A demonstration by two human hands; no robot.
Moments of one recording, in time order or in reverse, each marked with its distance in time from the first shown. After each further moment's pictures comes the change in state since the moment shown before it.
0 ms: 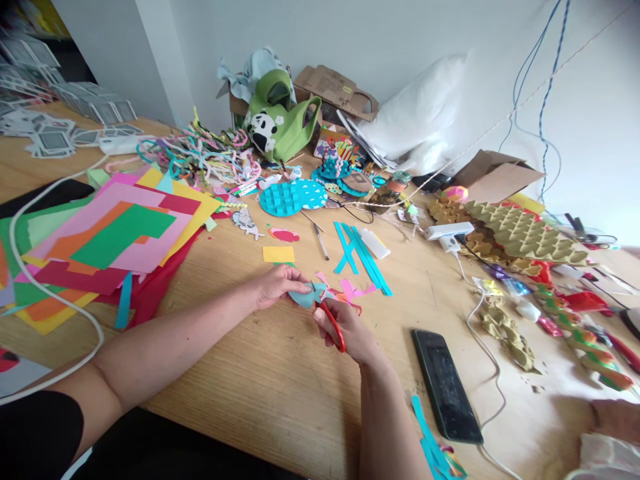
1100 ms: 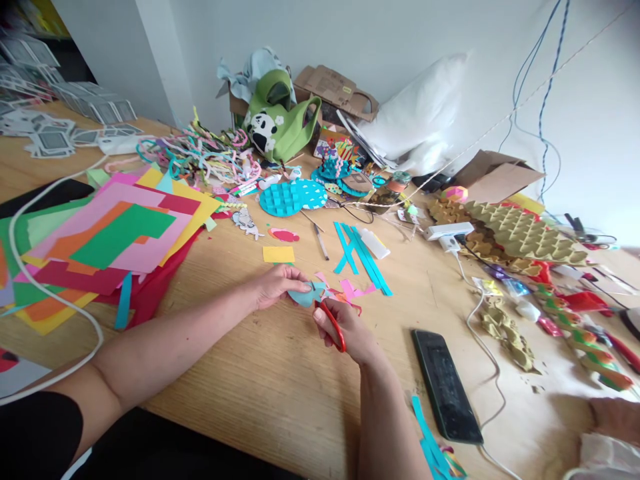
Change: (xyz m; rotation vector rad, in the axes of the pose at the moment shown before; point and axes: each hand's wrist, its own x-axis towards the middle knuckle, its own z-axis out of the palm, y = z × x) left_hand -0.001 0.001 0.001 -0.014 0.013 -0.008; right_hand 0.000 0.002 0.000 0.029 0.001 0.002
